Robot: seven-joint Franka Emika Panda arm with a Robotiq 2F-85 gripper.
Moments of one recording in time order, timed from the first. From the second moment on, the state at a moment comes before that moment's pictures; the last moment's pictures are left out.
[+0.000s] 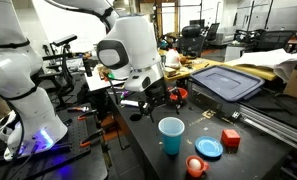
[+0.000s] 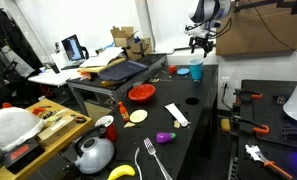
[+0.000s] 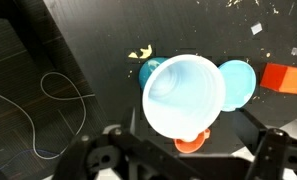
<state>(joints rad) -0.29 0.10 -0.36 -2.47 0.30 2.81 1.05</state>
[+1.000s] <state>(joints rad) -0.22 0.00 -0.23 -2.46 0.03 2.69 0.90</state>
